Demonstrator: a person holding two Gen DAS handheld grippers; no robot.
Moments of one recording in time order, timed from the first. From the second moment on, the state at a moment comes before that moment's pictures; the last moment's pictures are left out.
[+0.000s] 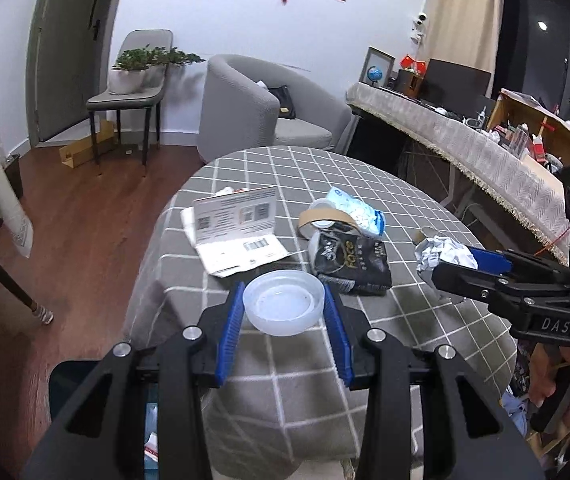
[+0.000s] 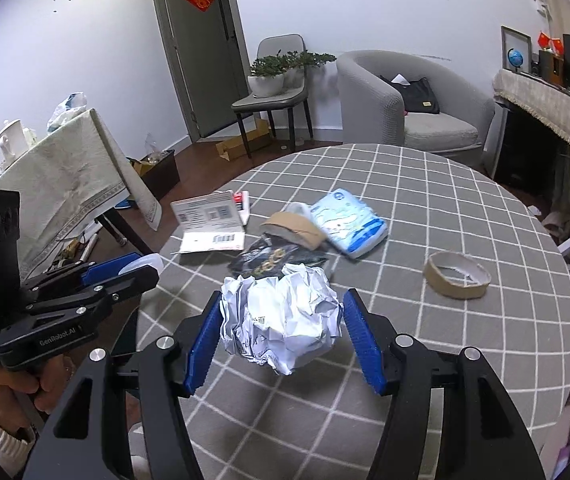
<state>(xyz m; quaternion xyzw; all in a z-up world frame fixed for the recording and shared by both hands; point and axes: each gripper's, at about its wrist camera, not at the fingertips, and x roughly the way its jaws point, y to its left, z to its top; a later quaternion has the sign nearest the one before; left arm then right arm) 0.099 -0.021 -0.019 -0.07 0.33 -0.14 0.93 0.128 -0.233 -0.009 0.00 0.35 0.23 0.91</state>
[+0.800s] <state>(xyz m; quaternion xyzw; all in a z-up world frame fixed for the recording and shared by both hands) 0.078 0.078 -0.058 -0.05 0.39 -0.07 0.92 0.115 -0.124 -0.010 -0.02 0.35 0.30 0.89</state>
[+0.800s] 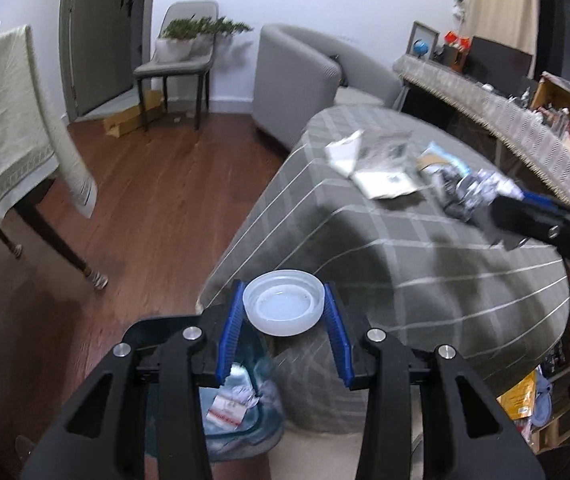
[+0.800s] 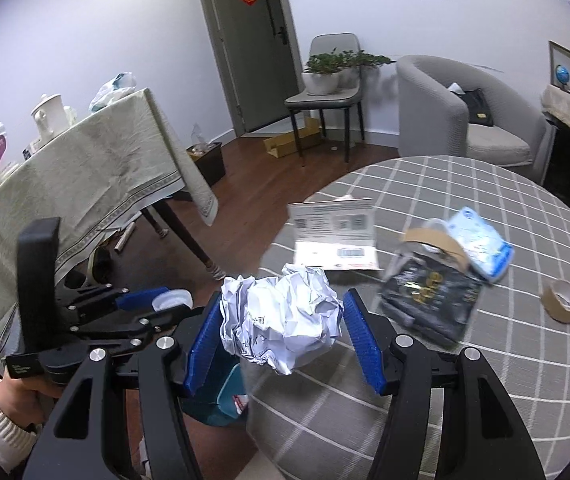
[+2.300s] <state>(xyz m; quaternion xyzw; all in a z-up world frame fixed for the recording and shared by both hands) 0.044 0.203 -0.066 -0.11 0.42 -0.01 0.90 0.113 0.038 -0.080 -0.10 0.43 0.36 0.82</state>
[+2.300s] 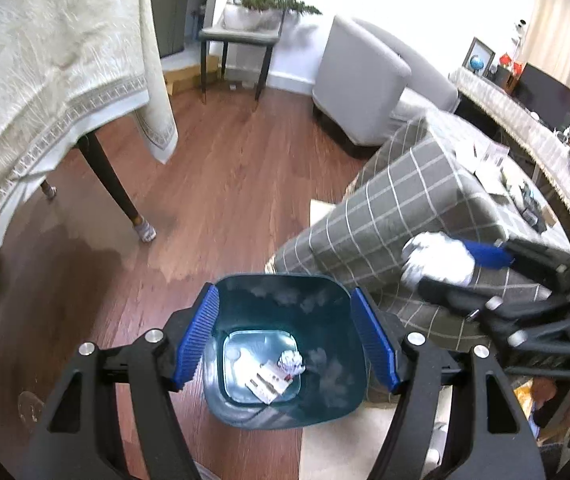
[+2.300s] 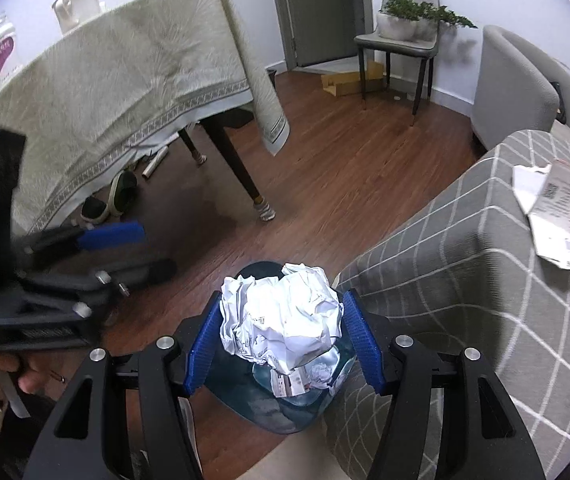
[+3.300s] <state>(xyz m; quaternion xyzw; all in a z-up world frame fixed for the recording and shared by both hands) 0.020 0.209 0.002 -0.10 0.30 -0.02 0.95 0.104 0.087 -0.186 -0.21 0.53 0.34 0.75</state>
